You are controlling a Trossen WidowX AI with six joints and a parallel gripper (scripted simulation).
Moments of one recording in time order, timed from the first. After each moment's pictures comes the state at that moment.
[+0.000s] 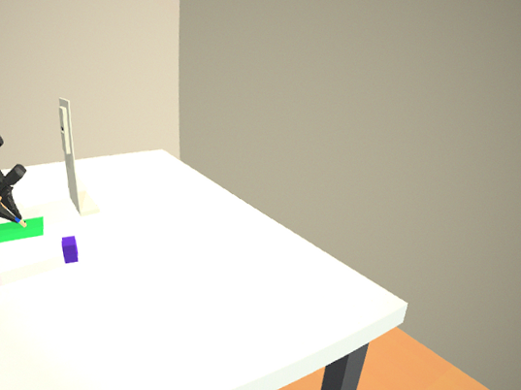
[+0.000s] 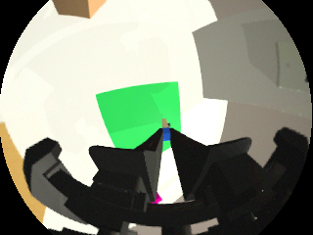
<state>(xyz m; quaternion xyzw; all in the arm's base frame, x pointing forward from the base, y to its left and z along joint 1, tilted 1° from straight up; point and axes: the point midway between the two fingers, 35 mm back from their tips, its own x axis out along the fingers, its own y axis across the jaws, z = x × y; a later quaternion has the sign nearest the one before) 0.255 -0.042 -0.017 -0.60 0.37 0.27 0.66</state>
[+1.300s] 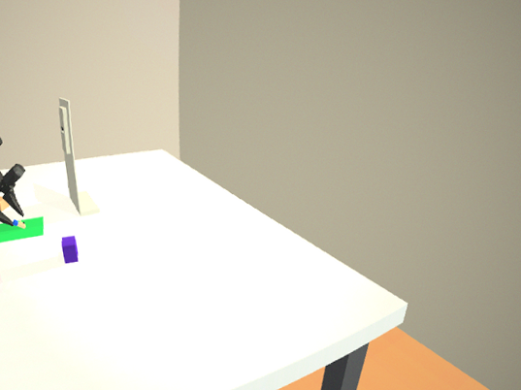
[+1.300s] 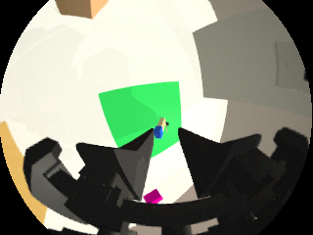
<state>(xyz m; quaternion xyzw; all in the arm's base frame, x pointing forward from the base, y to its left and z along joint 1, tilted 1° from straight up) 0.252 -0.042 -0.016 -0.60 0.37 0.27 0.66</state>
